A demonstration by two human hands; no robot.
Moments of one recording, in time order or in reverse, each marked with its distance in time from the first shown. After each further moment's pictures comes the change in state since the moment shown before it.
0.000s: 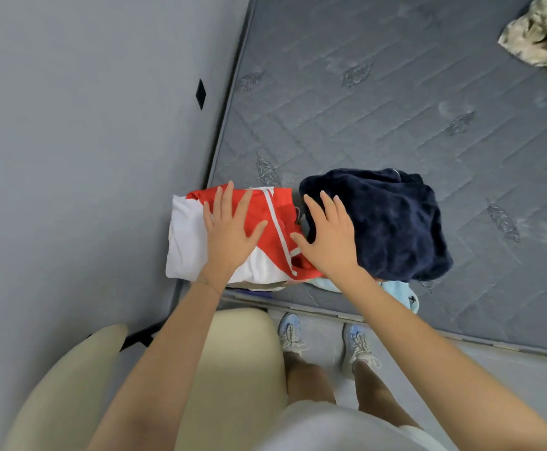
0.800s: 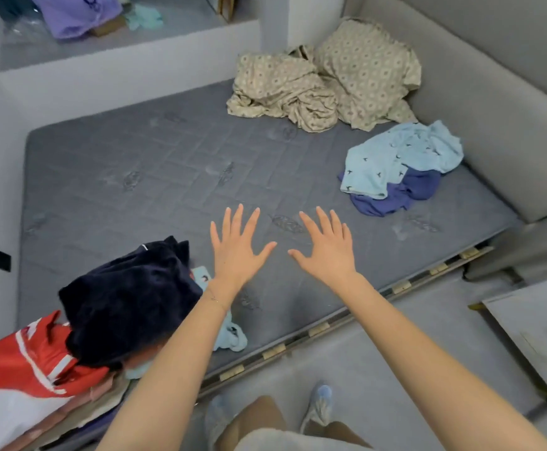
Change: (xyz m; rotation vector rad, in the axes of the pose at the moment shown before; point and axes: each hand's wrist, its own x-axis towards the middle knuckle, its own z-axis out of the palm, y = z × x) left_hand -0.058 0.540 0.133 0.109 -0.150 0.591; right_hand -0.218 0.412 -0.274 -0.161 0.226 0.504
